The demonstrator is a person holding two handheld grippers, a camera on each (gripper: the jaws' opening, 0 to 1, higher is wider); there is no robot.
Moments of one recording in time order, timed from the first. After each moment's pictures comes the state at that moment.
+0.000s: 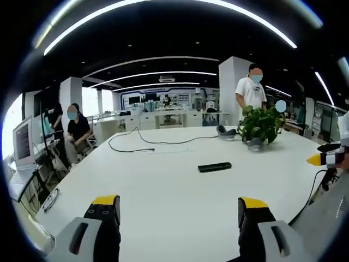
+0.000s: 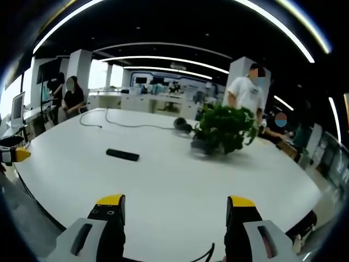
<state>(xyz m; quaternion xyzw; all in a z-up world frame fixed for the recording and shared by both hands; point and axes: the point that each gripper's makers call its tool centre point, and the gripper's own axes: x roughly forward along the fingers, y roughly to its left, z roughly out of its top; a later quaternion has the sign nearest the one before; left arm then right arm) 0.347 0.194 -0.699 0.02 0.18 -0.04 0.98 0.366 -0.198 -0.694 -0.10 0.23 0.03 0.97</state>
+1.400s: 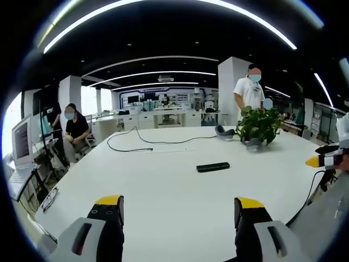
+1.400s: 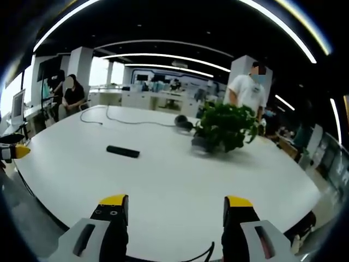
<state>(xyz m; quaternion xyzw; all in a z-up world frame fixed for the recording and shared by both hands) 0.346 0.192 -0.698 0.02 0.18 -0.05 0.98 0.364 -0.199 -0.699 -0.10 0.24 0.04 0.96</state>
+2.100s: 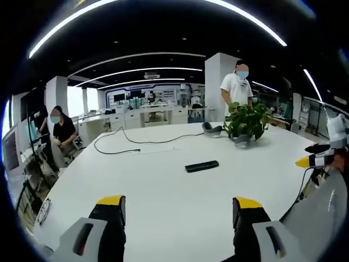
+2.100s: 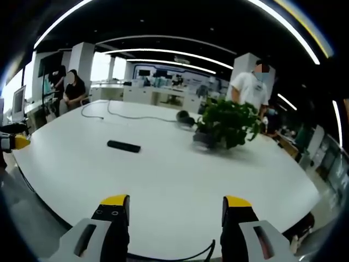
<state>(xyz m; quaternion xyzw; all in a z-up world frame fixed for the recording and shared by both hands) 0.365 0.180 -0.683 0.04 0.19 -0.11 0.97 0.364 -0.199 -0.705 -0.11 0.26 0.04 0.96</state>
